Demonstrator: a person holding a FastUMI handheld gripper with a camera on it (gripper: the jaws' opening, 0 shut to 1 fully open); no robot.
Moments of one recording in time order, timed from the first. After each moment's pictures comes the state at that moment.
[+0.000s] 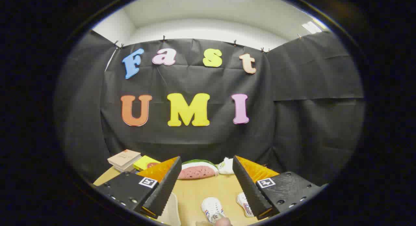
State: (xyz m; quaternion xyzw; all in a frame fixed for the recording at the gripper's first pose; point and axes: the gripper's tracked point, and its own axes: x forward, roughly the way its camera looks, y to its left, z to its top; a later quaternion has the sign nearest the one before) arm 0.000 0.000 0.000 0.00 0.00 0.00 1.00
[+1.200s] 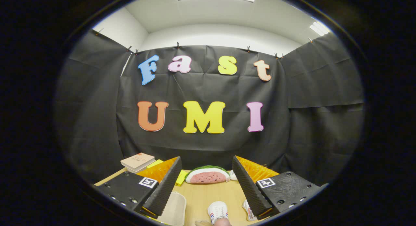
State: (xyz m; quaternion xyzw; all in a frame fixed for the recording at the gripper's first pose) arm -0.017 0.025 0.026 -0.02 -0.03 0.08 1.00
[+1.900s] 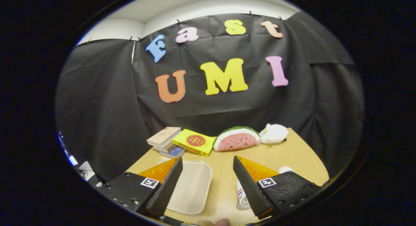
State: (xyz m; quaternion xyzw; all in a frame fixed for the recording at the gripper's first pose) arm -0.011 0.047 -0.125 0.04 0.16 0.20 0.97
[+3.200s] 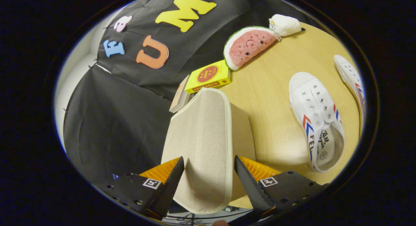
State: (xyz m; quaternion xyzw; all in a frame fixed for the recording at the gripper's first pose) arm 0.003 0.114 -0.288 0.28 0.45 0.31 0.78
